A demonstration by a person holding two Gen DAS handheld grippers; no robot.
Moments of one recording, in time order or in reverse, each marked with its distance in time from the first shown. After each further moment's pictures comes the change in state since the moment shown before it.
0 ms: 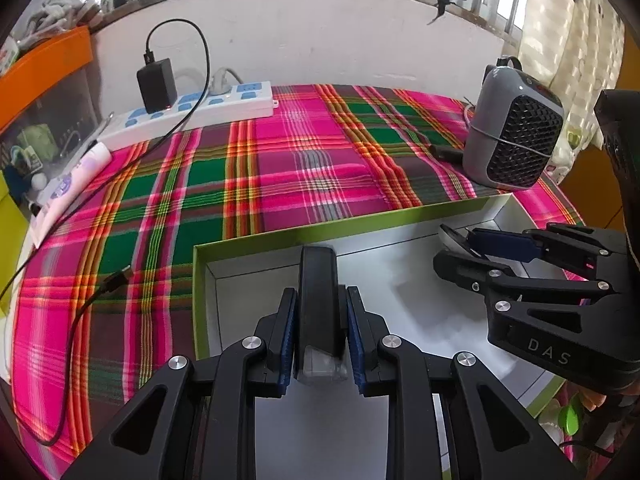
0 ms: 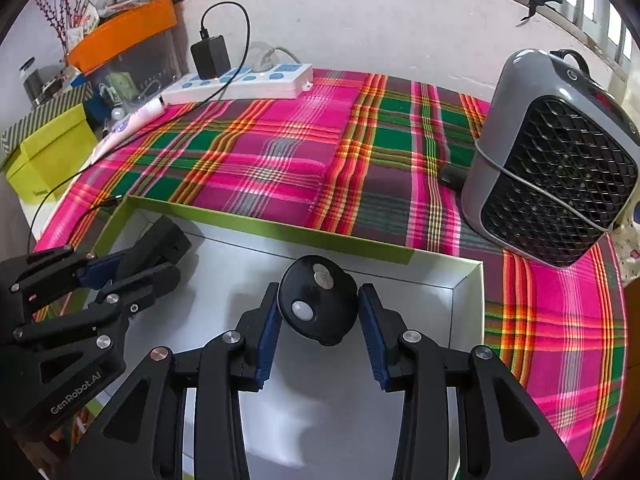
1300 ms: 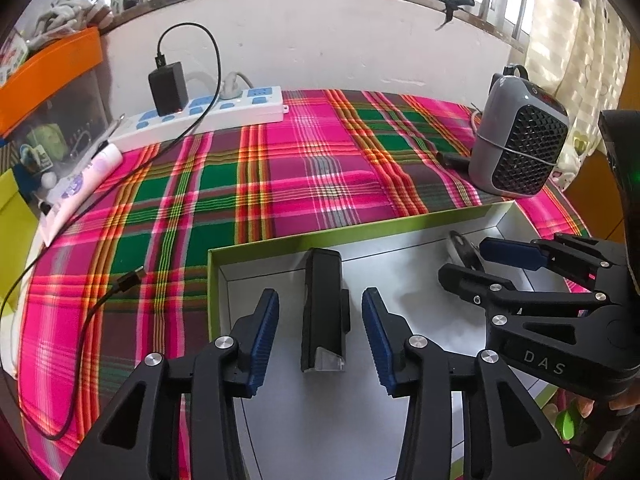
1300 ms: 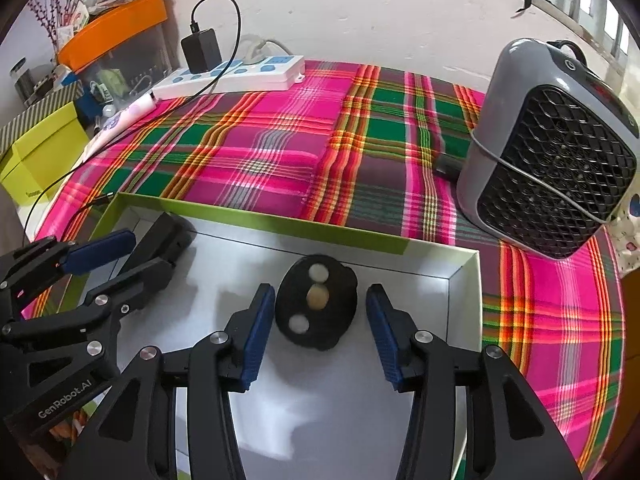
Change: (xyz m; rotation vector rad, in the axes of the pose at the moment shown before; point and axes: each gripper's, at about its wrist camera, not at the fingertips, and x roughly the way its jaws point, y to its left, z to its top) left arm -0.008 0.000 0.001 -0.015 -0.011 0.033; right arm 0.001 0.000 0.000 0.015 0.015 -0.025
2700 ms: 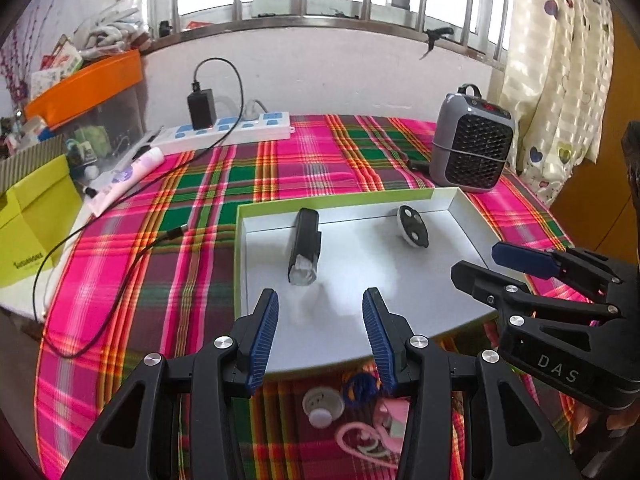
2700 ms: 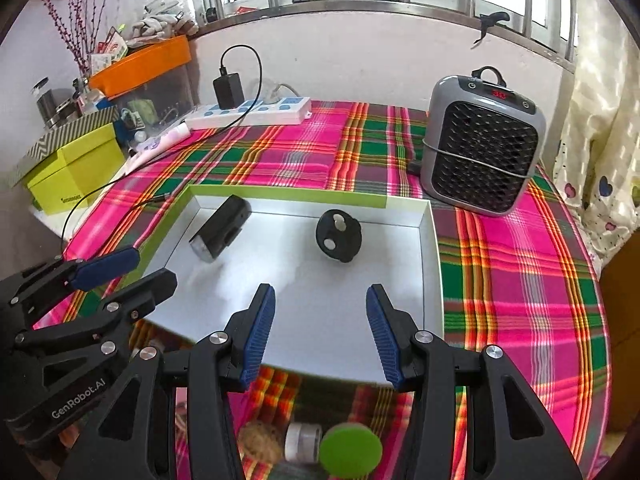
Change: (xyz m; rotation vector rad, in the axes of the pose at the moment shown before) left arm -0.086 -0.018 -0.056 -0.025 -0.106 0.034; right arm -0.082 0.021 -0.060 0.042 -0.160 -0.010
